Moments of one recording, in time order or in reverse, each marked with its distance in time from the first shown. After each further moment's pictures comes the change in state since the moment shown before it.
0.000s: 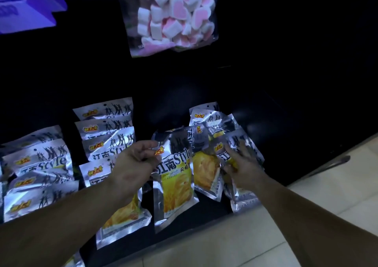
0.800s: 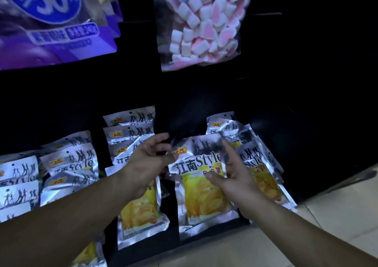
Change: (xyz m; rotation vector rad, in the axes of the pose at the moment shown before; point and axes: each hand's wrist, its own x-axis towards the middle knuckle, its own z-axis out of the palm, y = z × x) left_hand -0.003 0.031 -0.025 -0.024 -0.049 -0.033; right_hand -0.064 -0.117 -0.012 1.111 -0.032 -0.088
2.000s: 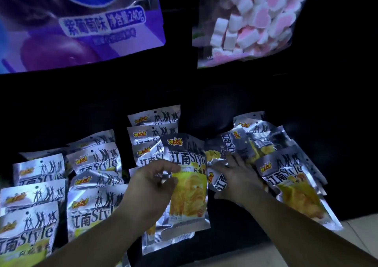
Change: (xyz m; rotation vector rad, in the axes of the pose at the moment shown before) left_hand -0.029 -0.030 -0.052 0.250 0.147 0.117; right_hand 0.094 0.054 0.040 -1.433 -0.258 -0.139
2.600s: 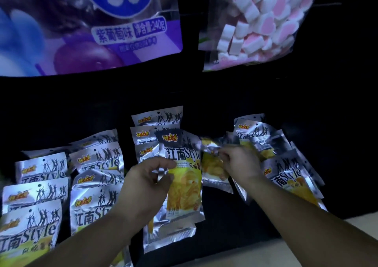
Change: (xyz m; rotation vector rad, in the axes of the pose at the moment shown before) left_hand -0.004 0.003 -0.015 -0.049 0.059 0.034; right_hand 0.018 -0.003 -0.029 0.278 0.436 0.020
